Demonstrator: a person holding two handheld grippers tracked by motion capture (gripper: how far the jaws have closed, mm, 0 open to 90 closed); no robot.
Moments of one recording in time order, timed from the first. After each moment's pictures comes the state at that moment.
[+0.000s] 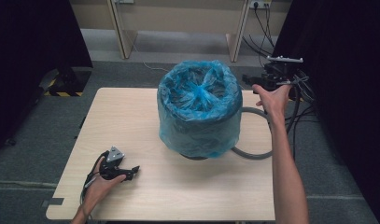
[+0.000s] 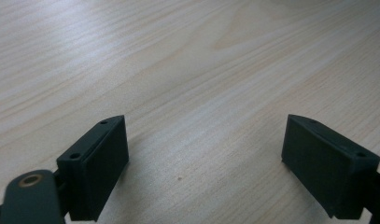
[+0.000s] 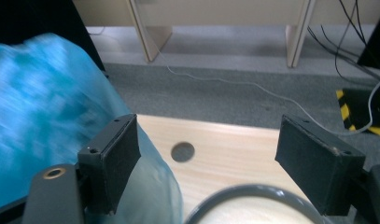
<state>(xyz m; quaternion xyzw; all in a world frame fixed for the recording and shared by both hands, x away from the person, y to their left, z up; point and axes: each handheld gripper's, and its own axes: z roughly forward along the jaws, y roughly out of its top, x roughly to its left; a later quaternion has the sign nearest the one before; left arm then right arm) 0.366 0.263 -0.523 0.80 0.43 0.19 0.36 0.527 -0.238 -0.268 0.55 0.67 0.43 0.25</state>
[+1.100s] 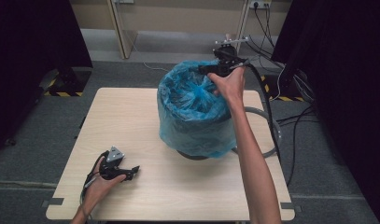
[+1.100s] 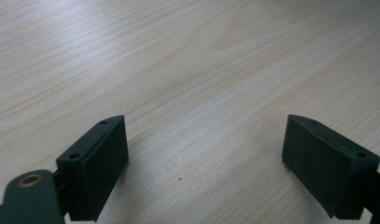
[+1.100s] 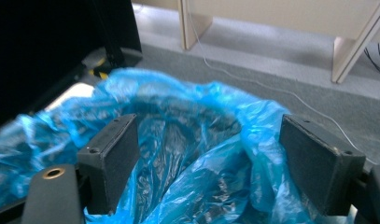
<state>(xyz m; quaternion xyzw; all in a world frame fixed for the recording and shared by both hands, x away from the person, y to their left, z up) 0.366 0.264 -0.523 0.80 0.44 0.19 0.36 0.545 -0.106 -0.240 0.48 0.74 0.41 0.23</state>
